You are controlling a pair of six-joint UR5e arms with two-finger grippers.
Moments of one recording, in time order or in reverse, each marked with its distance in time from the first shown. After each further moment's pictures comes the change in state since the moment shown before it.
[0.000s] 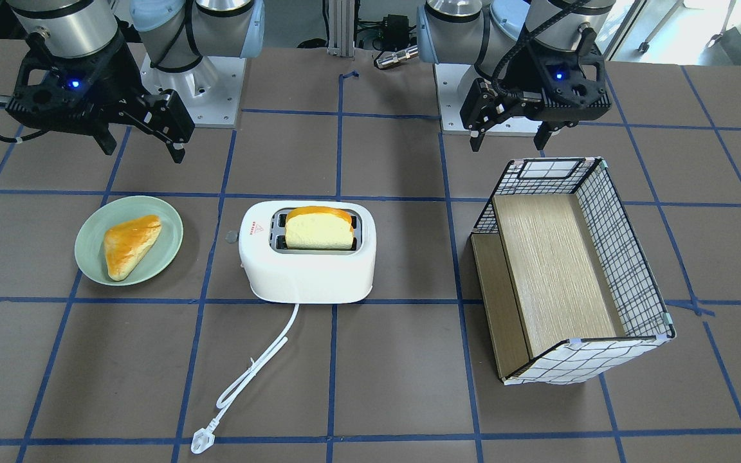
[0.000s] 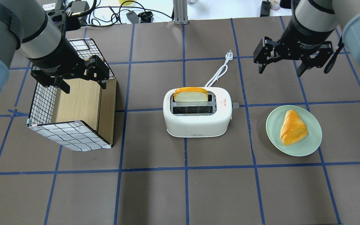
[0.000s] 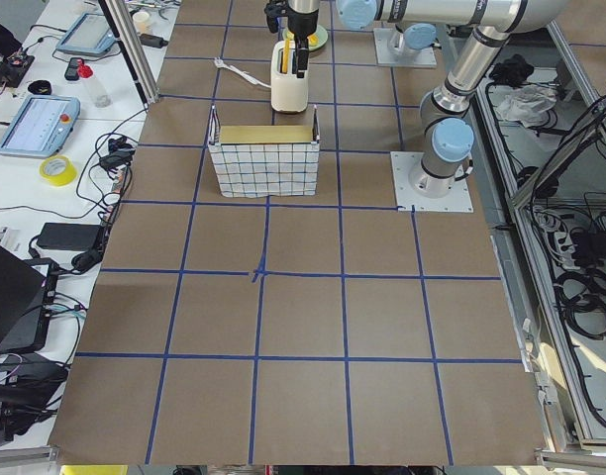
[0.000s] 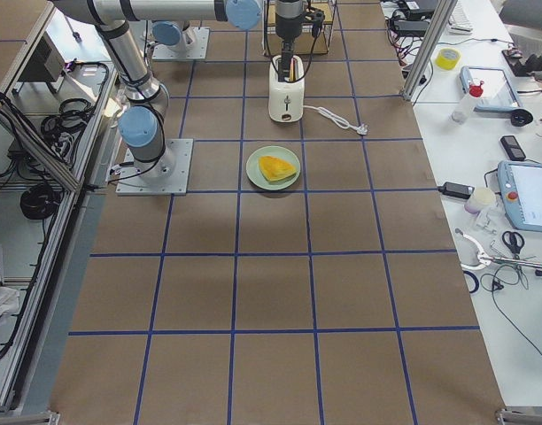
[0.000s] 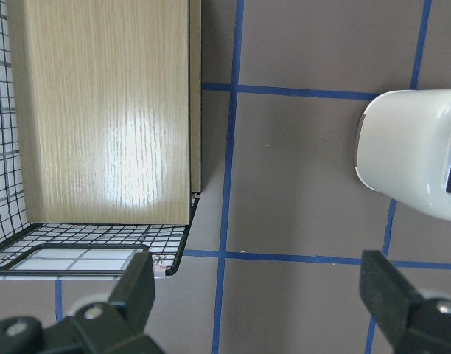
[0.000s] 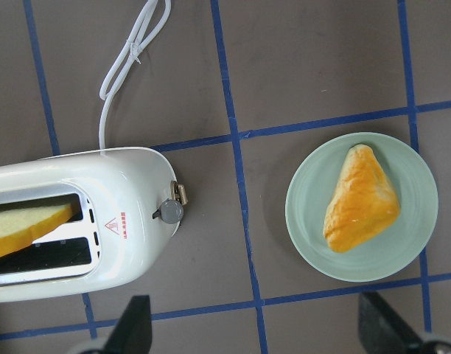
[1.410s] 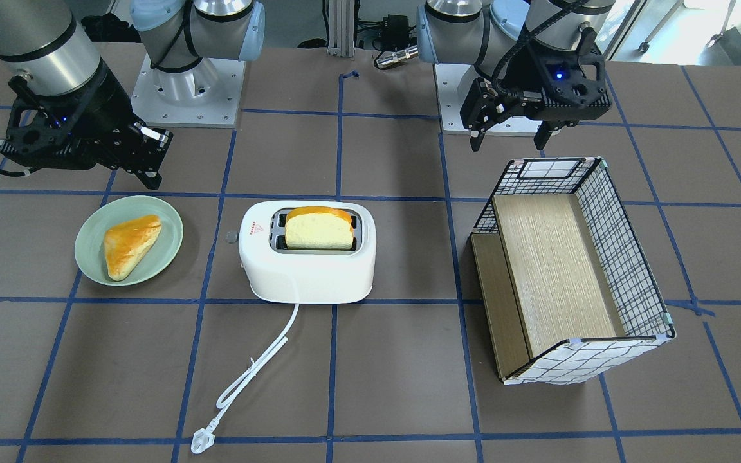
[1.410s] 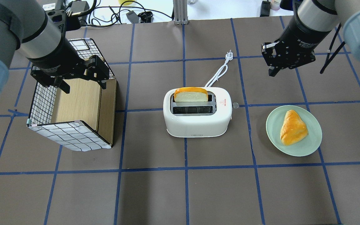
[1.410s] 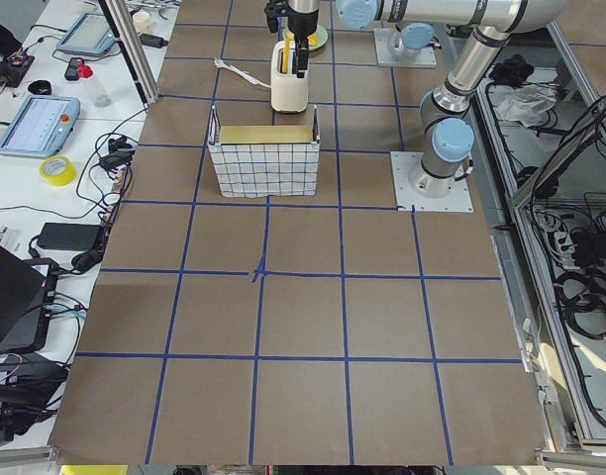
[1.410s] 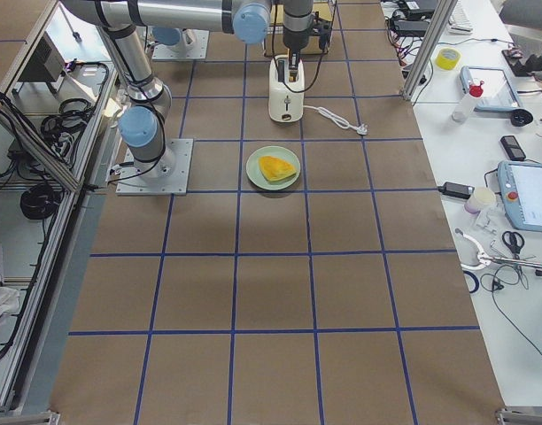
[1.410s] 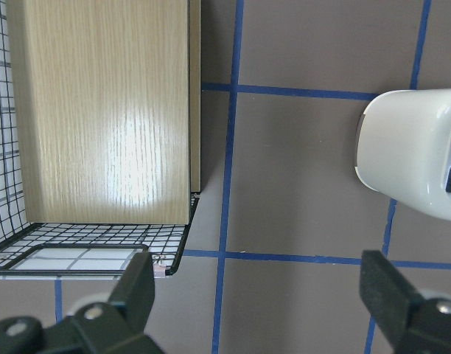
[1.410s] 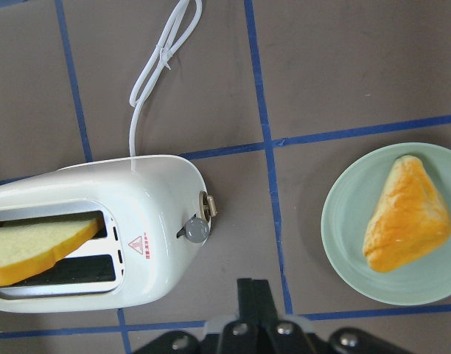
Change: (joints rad) left arm 0.000 0.000 0.000 0.000 0.000 0.000; right arm -0.073 0.048 0.021 -0.033 0.149 -0.068
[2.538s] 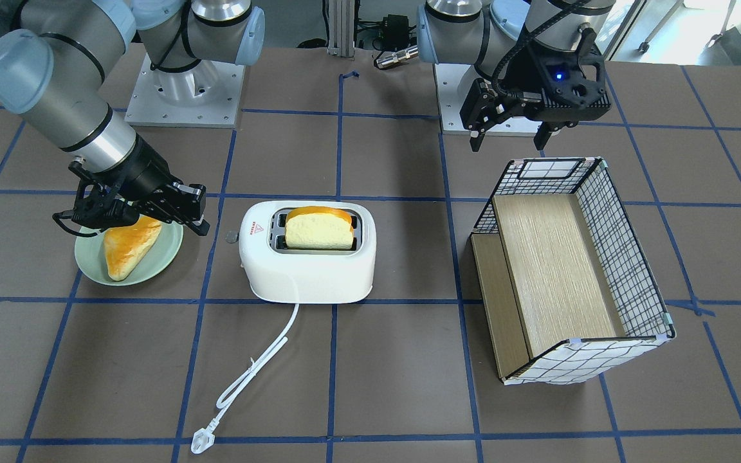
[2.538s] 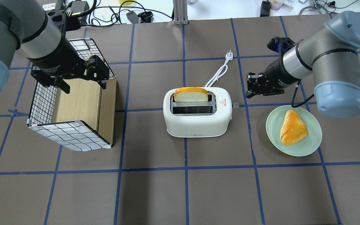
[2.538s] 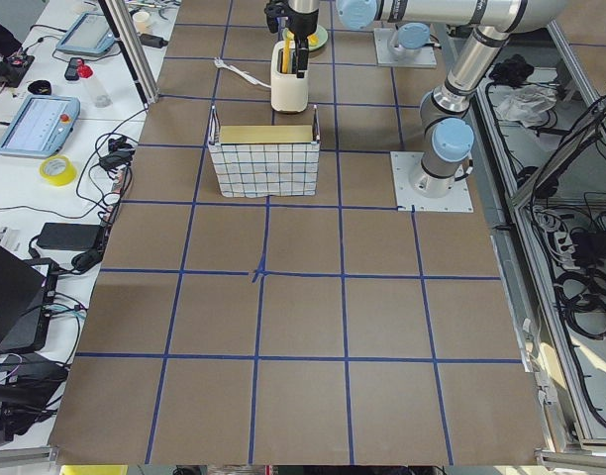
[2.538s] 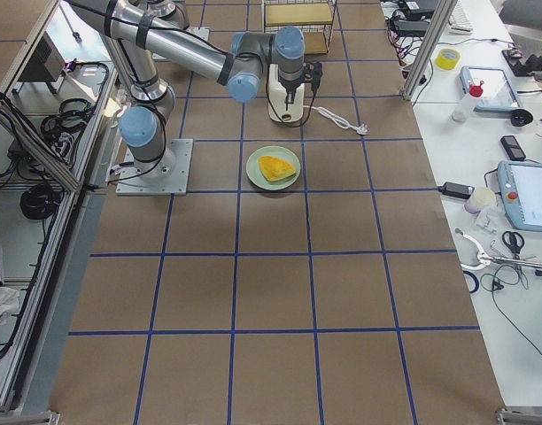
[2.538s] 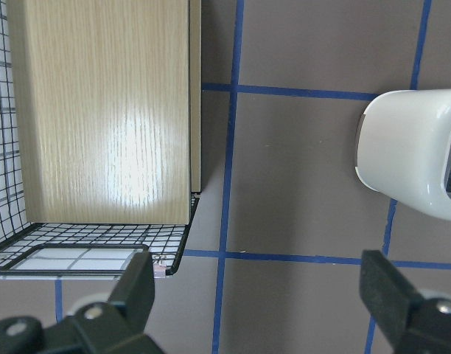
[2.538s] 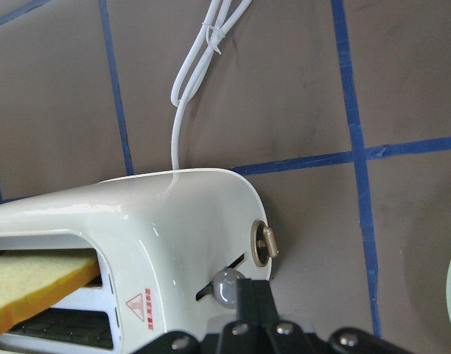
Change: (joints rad) left arm 0.000 0.000 -0.001 0.000 0.000 0.000; right arm -0.087 0.023 0.358 -0.403 0.279 -0.067
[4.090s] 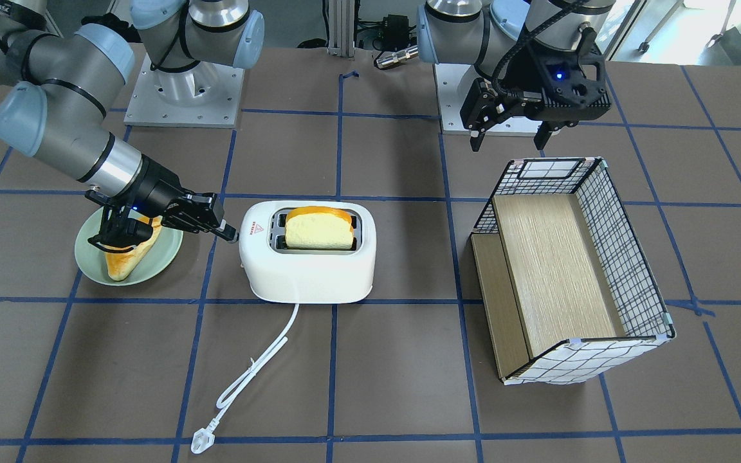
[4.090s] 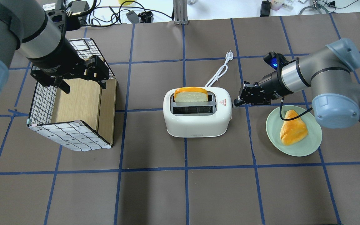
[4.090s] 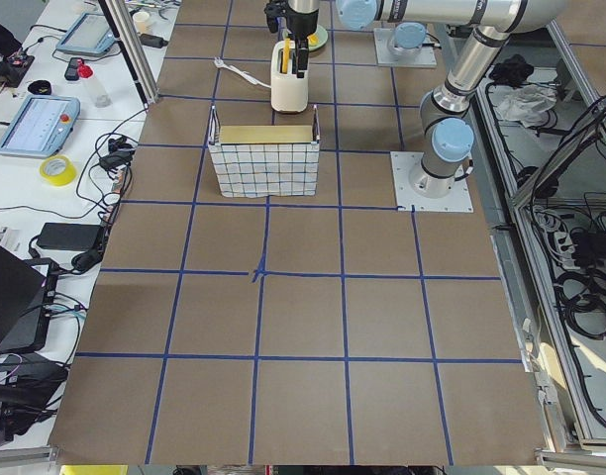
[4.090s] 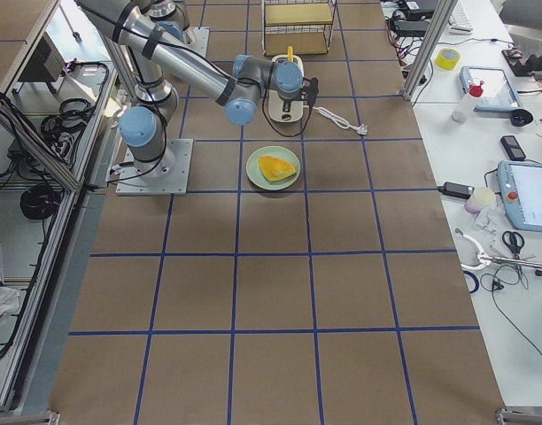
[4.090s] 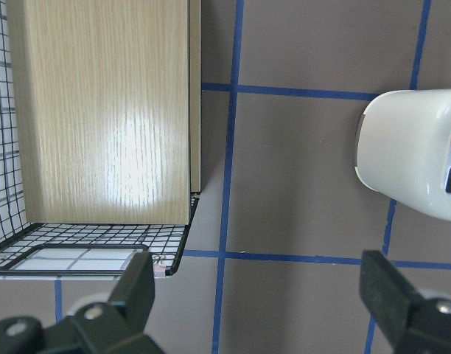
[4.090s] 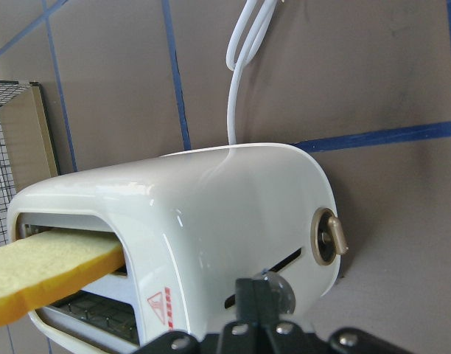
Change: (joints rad) left arm 0.000 0.000 0.001 0.000 0.000 0.000; right arm -0.044 0.065 0.084 -0.031 0.215 -0.089
